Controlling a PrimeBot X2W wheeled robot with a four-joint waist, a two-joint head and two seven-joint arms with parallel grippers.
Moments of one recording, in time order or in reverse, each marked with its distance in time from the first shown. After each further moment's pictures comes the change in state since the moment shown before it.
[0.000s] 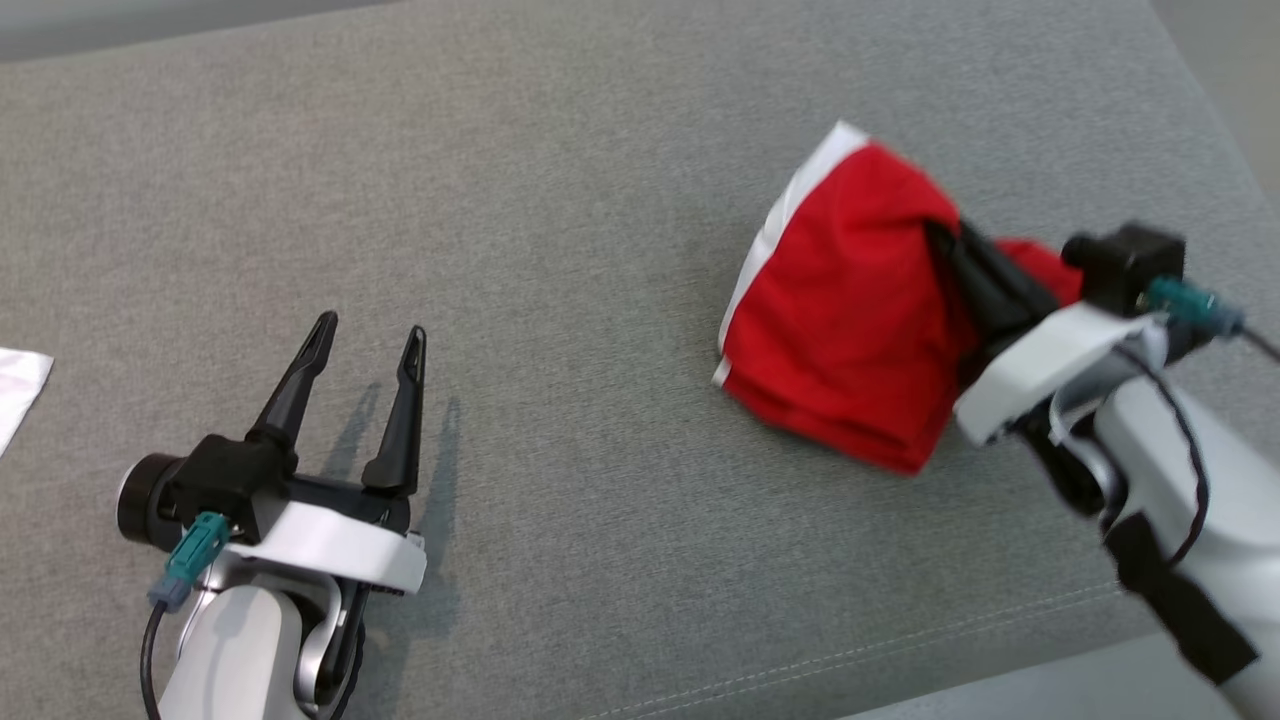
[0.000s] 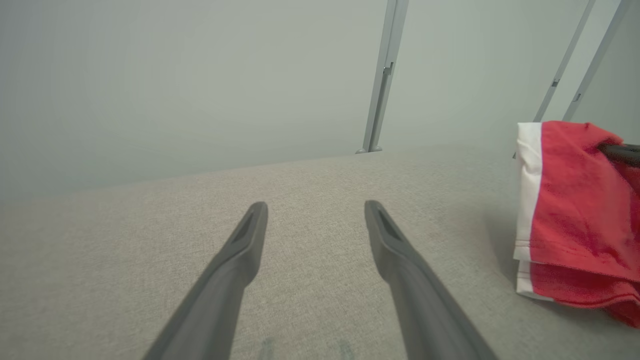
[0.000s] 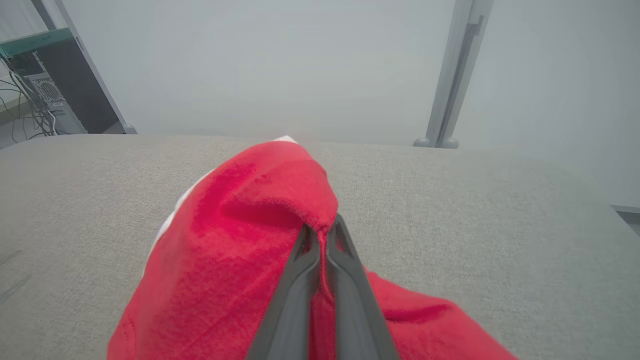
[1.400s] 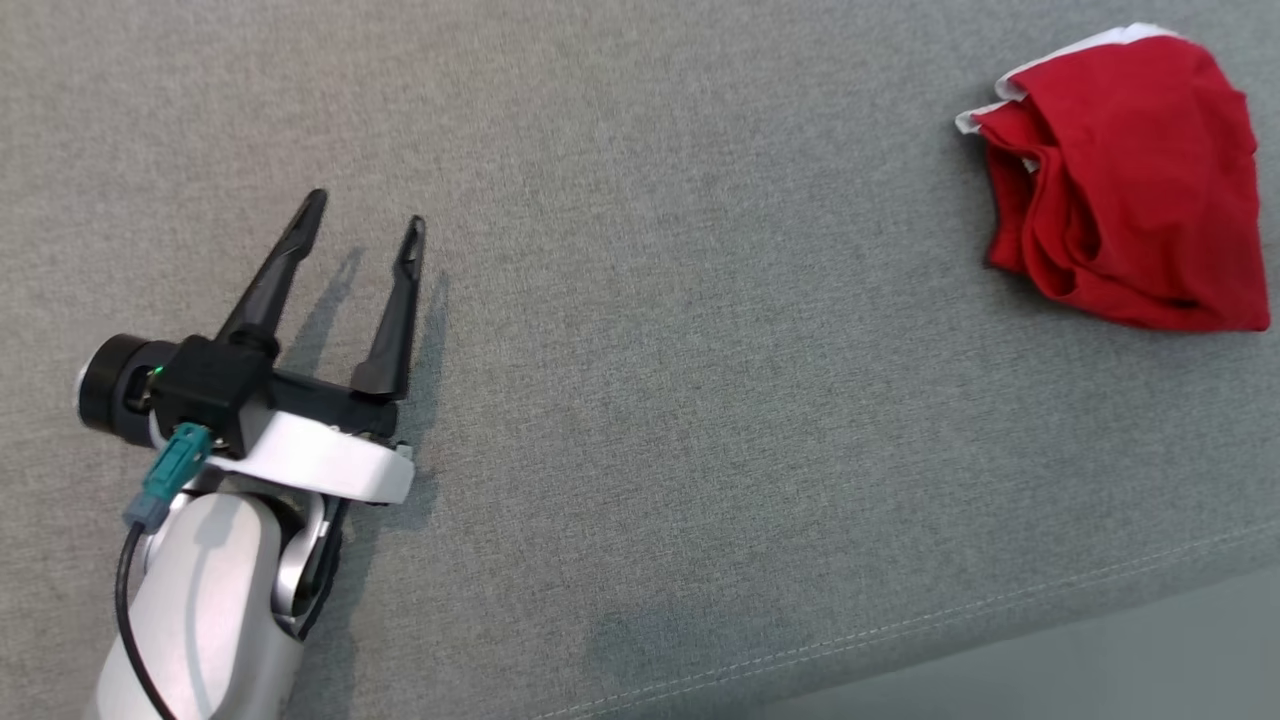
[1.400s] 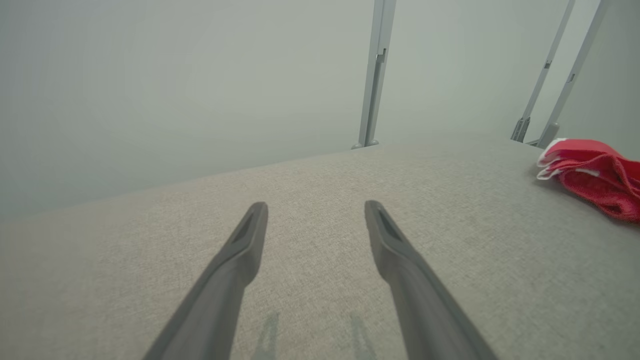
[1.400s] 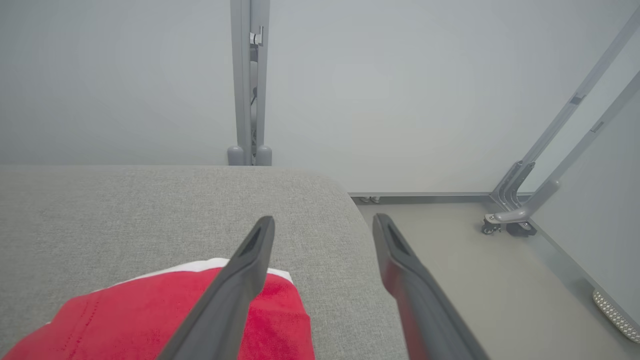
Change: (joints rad) left arm -0.170 0.046 -0.051 -0.018 0.034 0.002 0.009; right arm -0.292 -0.223 -0.227 0.339 -0.025 0.000 -0.002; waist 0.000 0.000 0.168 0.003
